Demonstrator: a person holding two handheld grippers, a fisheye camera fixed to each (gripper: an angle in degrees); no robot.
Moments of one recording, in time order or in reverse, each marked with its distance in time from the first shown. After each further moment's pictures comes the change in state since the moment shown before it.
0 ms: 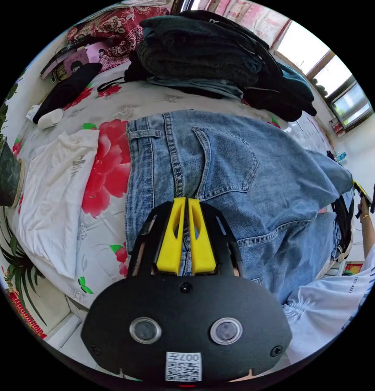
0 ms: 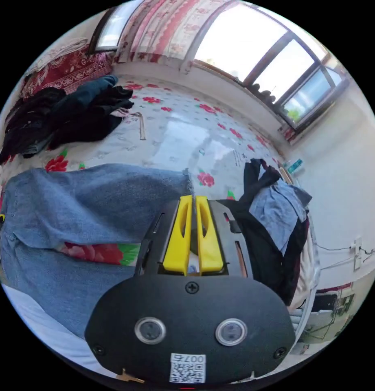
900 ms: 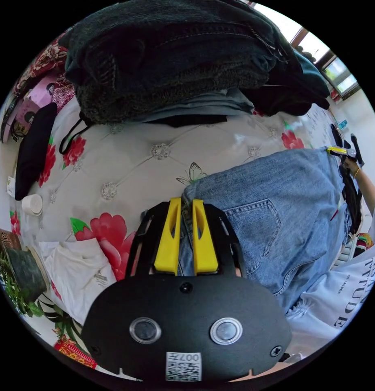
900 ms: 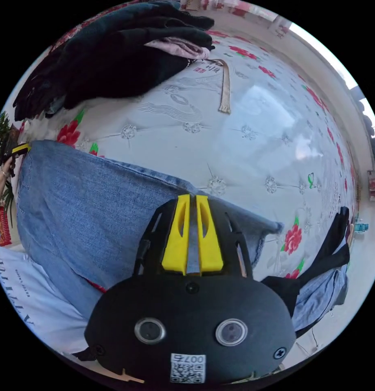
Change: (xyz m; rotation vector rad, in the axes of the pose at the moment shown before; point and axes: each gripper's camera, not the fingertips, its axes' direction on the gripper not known) left arm -0.013 -0.130 0.036 -0.100 -0.078 0.204; right arm -0.138 -0.153 0.132 -0.218 -0.338 -0.506
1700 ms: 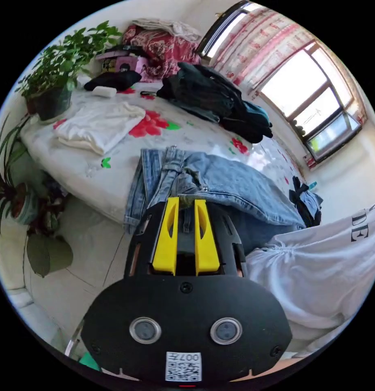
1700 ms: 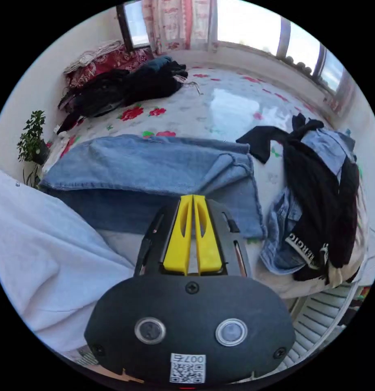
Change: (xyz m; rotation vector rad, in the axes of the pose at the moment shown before) left arm 0.034 0.442 -0.052 0.297 0.263 -0.448; right arm -0.069 0.590 -0.110 0.304 -0.137 0.396
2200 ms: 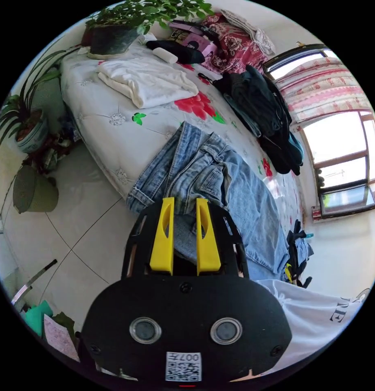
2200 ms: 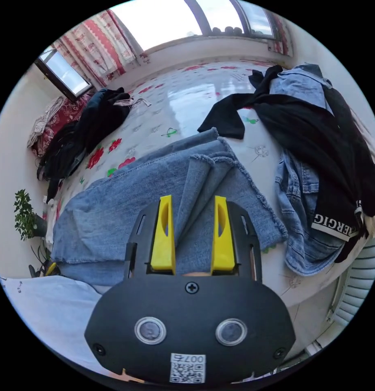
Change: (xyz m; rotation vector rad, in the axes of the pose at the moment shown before) left arm -0.025 -0.042 0.025 -0.021 -0.068 -0.273; right arm 0.120 -0.044 0.043 0.033 0.005 0.300
